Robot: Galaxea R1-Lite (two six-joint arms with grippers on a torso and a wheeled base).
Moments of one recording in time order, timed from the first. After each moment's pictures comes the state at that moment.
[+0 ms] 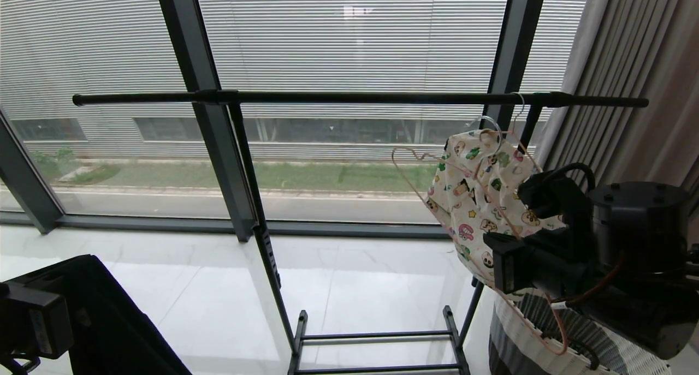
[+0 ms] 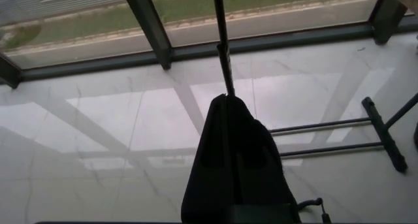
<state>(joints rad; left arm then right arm) -0.26 0.88 -0.51 -0.07 0.24 0.13 0.81 1.52 -0.65 -0.50 -0.35 0.17</state>
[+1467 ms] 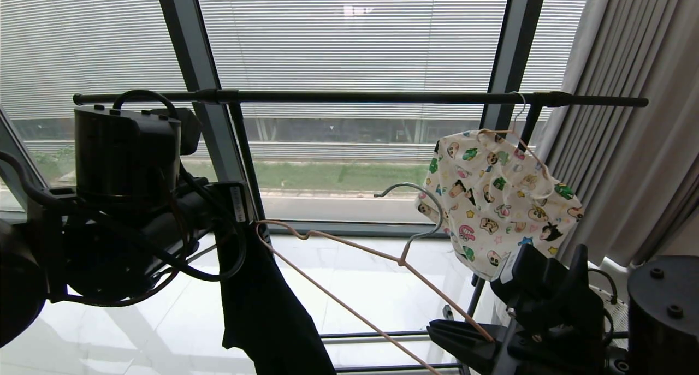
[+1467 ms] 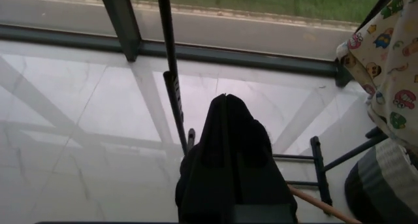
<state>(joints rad) -0.52 1.48 -0.87 -0.22 0.54 -0.20 1.14 1.43 -0.55 -0.50 -0.13 0.13</state>
